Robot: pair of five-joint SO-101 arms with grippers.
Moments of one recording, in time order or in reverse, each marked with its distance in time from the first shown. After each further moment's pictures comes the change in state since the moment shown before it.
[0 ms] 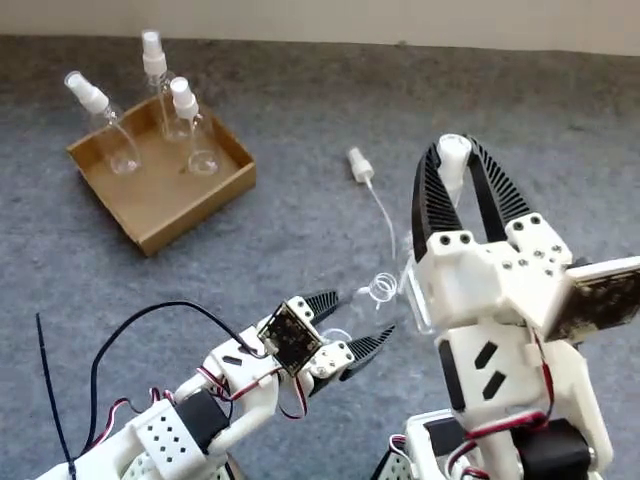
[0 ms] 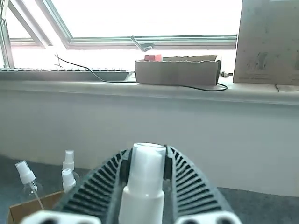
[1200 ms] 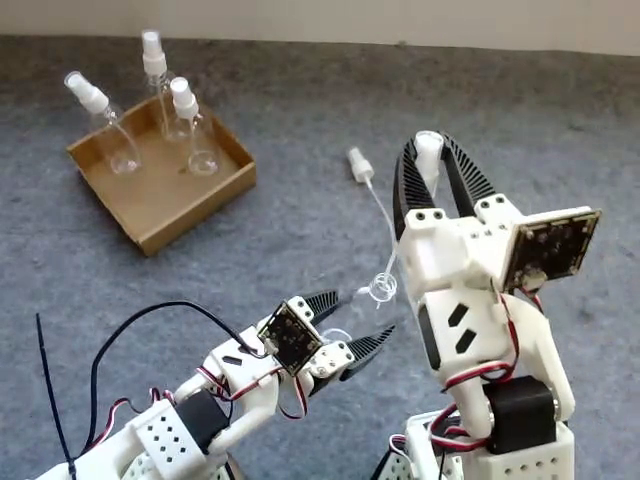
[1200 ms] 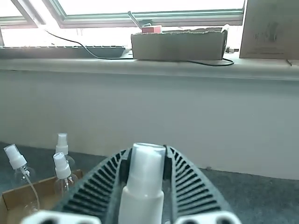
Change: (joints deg) left arm 0.0 0.0 0.0 0.0 0.0; right arm 0.0 -0.9 10.9 -8.3 -0.1
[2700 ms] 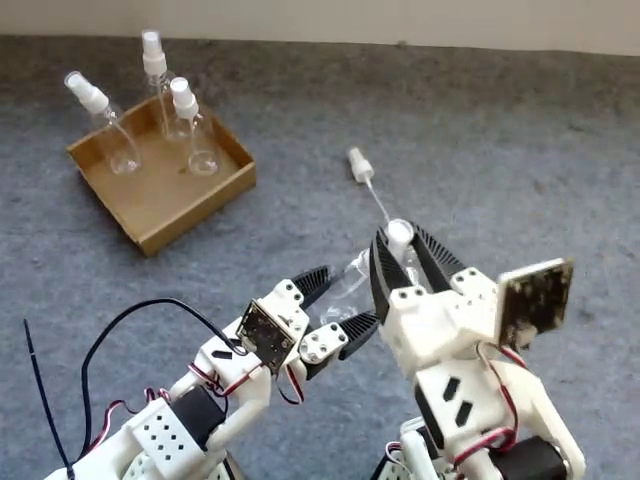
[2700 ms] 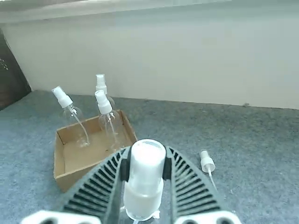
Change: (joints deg) left arm -5.4 -0.4 0.0 -10.3 0.0; right arm -8.4 -13.8 4.5 24.4 -5.7
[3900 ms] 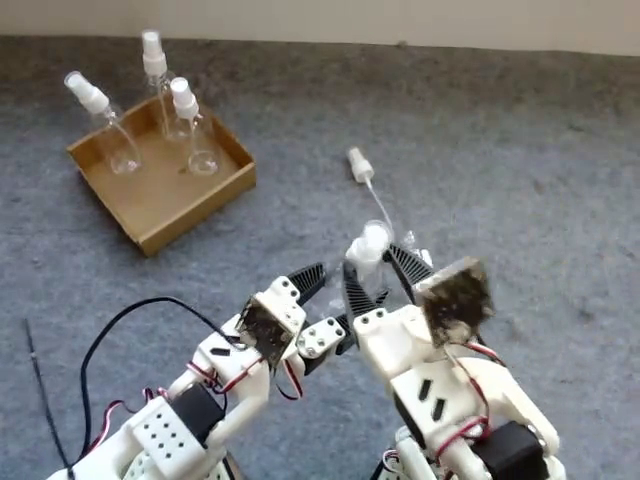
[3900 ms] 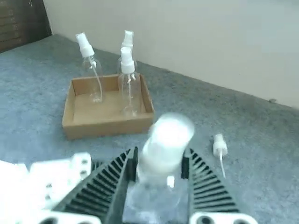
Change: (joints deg) left arm -0.1 -0.1 0.0 0.0 0.1; right arm -7.8 -0.3 7.6 2.2 9.6
